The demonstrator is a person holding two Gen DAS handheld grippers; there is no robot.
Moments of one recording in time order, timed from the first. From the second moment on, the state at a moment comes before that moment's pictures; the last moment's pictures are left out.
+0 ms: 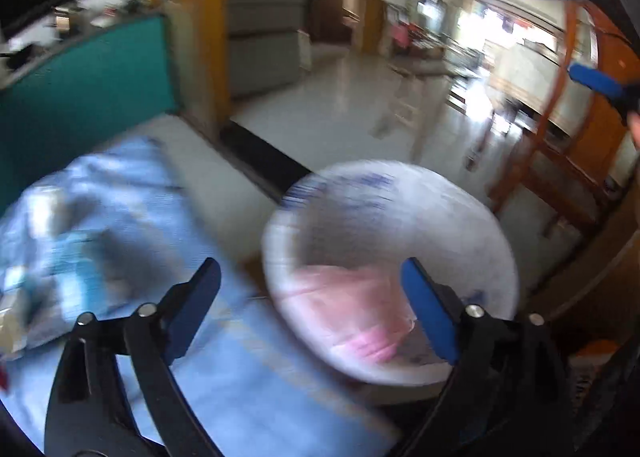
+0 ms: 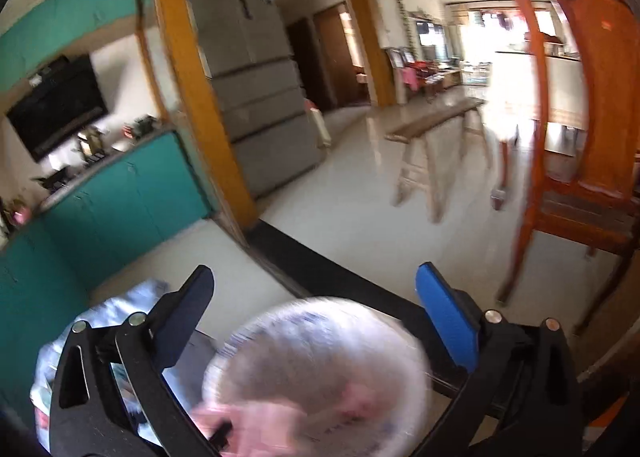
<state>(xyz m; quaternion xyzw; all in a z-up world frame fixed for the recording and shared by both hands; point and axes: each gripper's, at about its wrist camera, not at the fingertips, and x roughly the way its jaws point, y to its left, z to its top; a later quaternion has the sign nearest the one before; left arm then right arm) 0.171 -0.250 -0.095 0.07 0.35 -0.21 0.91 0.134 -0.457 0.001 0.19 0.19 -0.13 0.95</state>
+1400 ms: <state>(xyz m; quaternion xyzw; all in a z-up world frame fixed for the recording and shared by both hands) 0.082 0.009 -0.098 -0.07 0.35 0.15 0.92 0.249 -0.151 -0.129 -0.03 0.42 0.33 0.84</state>
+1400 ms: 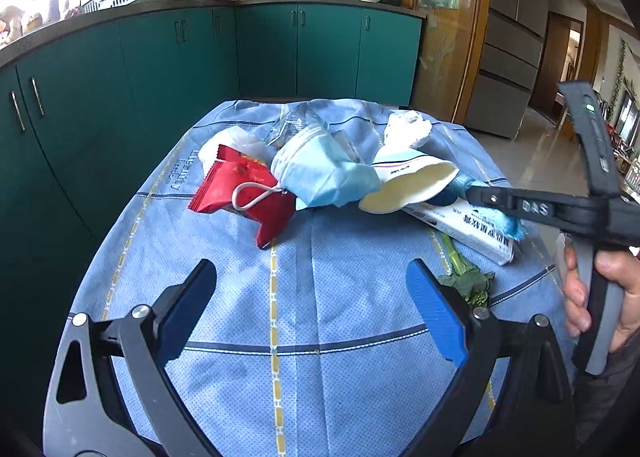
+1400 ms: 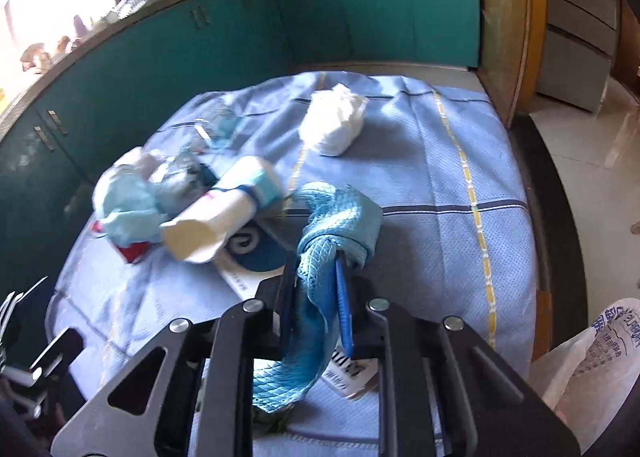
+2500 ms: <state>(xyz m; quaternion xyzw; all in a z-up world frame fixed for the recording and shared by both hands) 0.117 0.031 -0.114 -0.07 0.37 0.17 0.91 0.251 -0.192 -0.126 0.00 0.42 0.29 0.86</state>
